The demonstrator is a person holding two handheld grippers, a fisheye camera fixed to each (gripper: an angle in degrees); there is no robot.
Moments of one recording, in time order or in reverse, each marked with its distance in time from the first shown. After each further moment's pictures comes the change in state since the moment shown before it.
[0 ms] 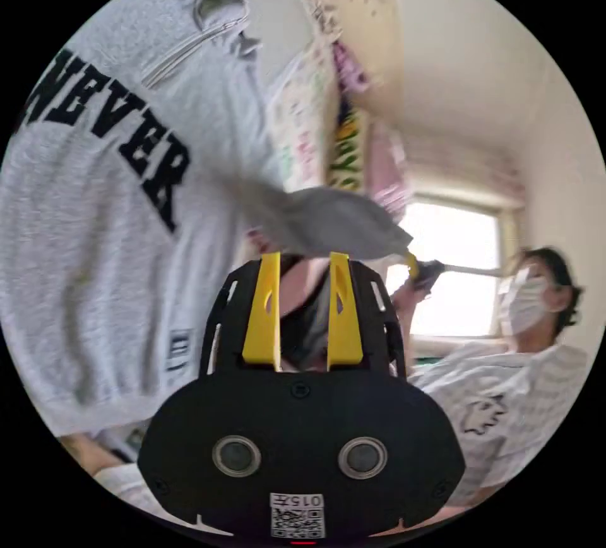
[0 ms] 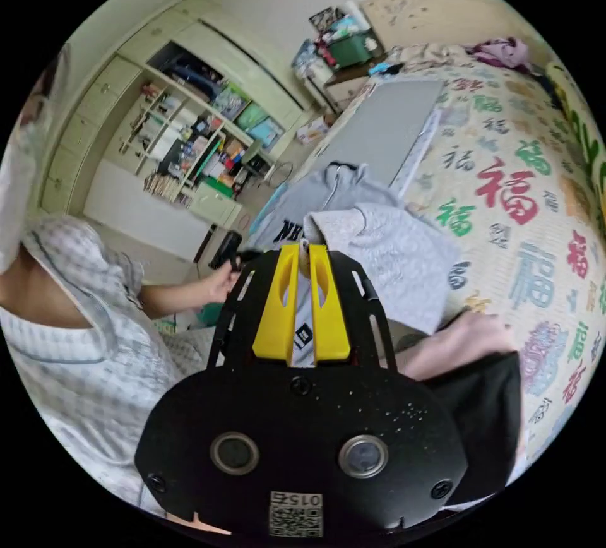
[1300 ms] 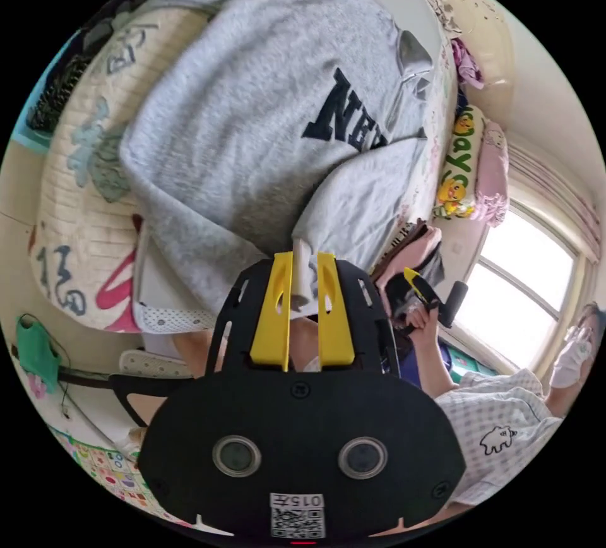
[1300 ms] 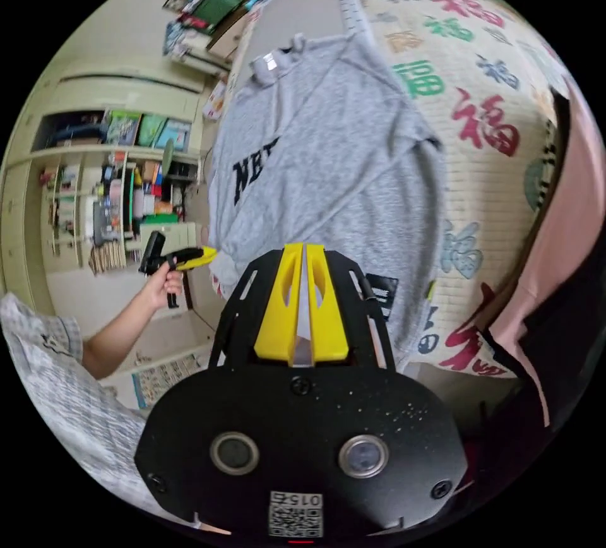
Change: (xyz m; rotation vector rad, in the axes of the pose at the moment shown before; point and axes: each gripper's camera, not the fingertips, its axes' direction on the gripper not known) left arm -0.186 -0.049 -0.230 -0.236 -0.416 -0.249; right arm -0.035 0.180 0.265 -0.166 0.107 0.522
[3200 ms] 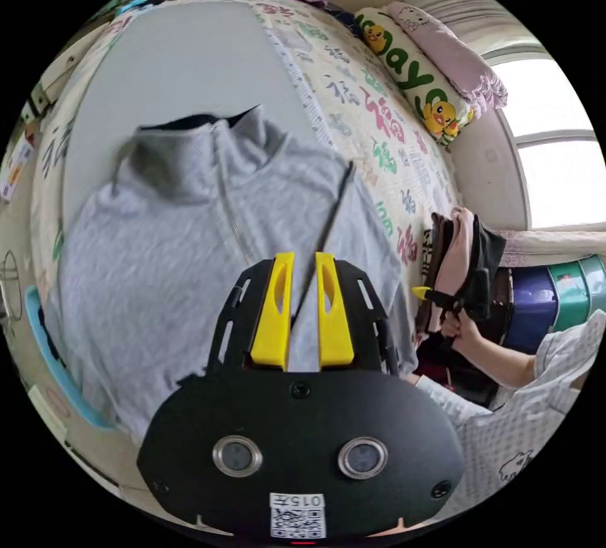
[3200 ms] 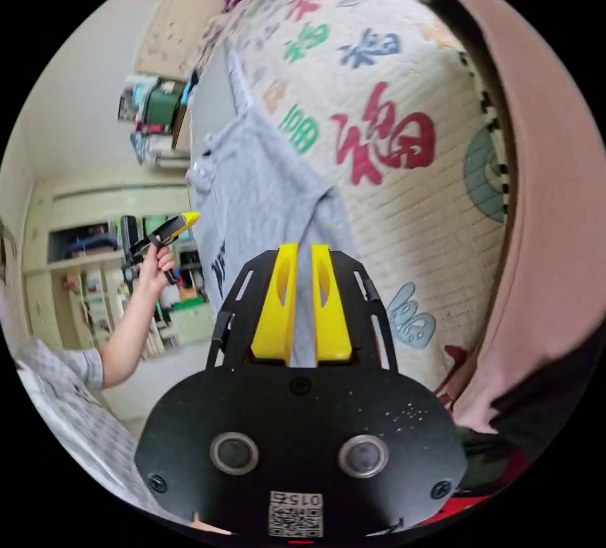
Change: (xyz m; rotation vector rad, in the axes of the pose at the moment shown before) left arm 0.330 -0.258 0.098 0.055 -0.381 0.696; right arm 0.394 -0.052 -0.091 0.276 -0.190 0.403
